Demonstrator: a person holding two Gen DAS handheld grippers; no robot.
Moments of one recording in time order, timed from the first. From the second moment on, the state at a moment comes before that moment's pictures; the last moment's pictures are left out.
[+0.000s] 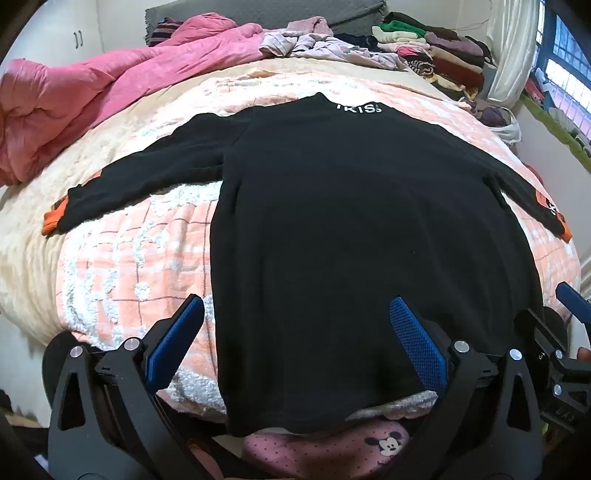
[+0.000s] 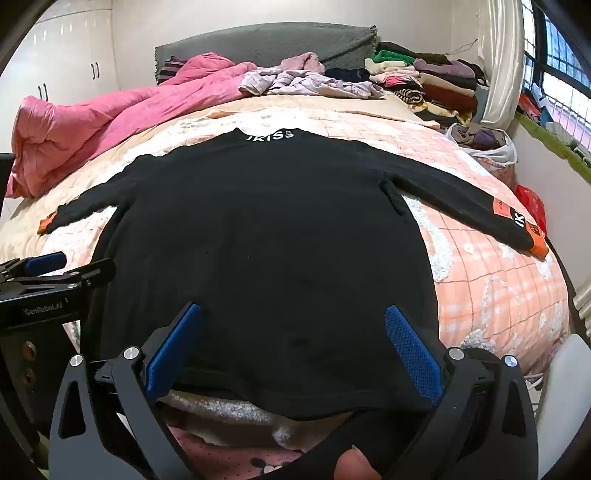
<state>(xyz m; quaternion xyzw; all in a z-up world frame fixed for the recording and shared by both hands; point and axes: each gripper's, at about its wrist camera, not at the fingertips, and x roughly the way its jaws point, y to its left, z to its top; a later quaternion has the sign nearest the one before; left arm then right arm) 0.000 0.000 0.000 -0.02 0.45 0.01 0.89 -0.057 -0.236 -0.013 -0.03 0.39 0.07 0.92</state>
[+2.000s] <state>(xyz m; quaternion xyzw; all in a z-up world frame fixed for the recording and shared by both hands) 0.001 0.000 0.008 -0.02 0.45 0.01 0.89 -0.062 -0.226 -0.004 -0.03 0.38 0.07 0.92</state>
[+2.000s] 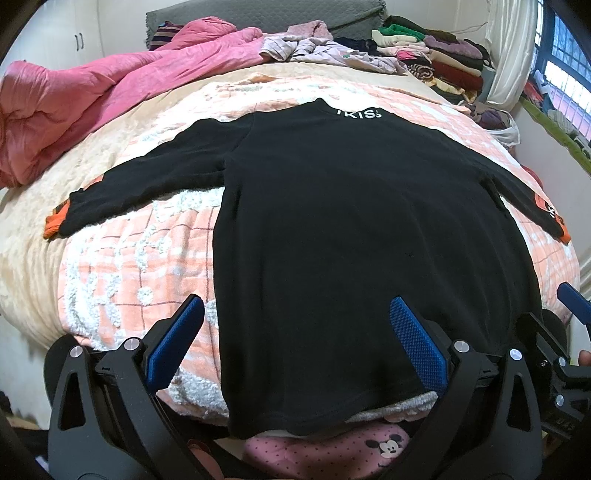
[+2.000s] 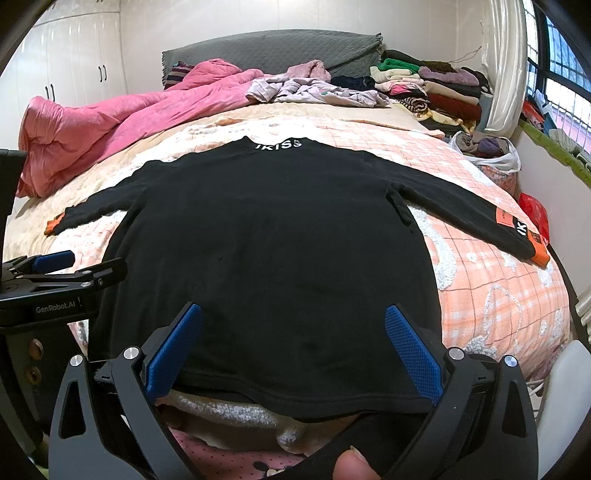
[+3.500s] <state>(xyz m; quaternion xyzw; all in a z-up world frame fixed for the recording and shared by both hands) 0.101 -0.050 0.018 0.00 0.44 -0.01 0.90 0.065 -0.290 0.020 0.00 0.36 -0.01 0.93</state>
